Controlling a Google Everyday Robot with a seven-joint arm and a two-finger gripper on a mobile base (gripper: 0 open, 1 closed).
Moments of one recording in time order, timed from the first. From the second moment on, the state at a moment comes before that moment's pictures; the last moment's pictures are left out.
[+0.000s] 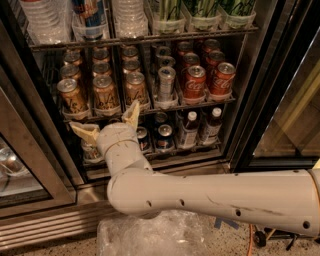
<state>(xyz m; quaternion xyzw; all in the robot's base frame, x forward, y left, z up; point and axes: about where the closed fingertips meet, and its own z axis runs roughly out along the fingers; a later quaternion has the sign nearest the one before) 0.582 0.128 0.850 -0.16 0.67 0.11 0.71</state>
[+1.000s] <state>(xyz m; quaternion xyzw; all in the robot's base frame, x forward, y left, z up) 0.581 0.154 0.837 -0.17 0.68 0.12 0.70</state>
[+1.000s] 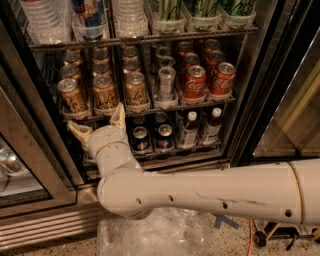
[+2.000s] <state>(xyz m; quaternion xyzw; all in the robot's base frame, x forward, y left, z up) 0.581 0.154 0.837 -0.17 0.68 0.12 0.70</state>
